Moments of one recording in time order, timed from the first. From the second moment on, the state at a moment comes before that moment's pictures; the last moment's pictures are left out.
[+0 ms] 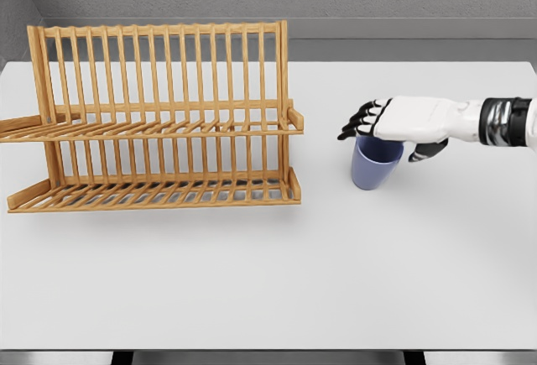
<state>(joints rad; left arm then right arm) 0.00 0.00 -0.10 -0.01 -0.10 -0.12 -0.12 -0.78 -0.86 0.77 -1.54 0.37 -0.55 0.61</state>
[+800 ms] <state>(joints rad) 0.00 0.00 -0.10 -0.01 -0.10 -0.12 -0.12 -0.79 -0.84 0.81 -1.52 0.38 -0.56 0.61</state>
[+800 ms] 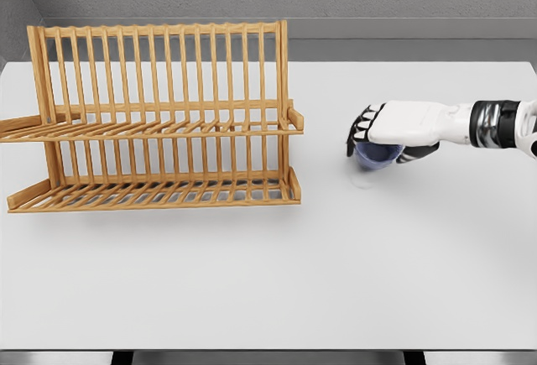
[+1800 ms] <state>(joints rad) 0.00 0.00 -0.10 -0.01 -0.10 -0.12 -0.12 -0.92 -0.84 0.70 -1.59 0.38 -0.56 0.61</state>
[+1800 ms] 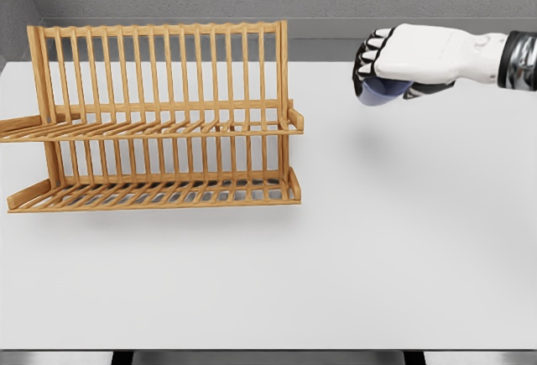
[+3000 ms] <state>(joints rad) 0.00 0.00 -0.10 -0.01 -0.10 -0.12 -0.12 -0.97 -0.79 0.65 -1.75 0.31 -0.61 0.61</state>
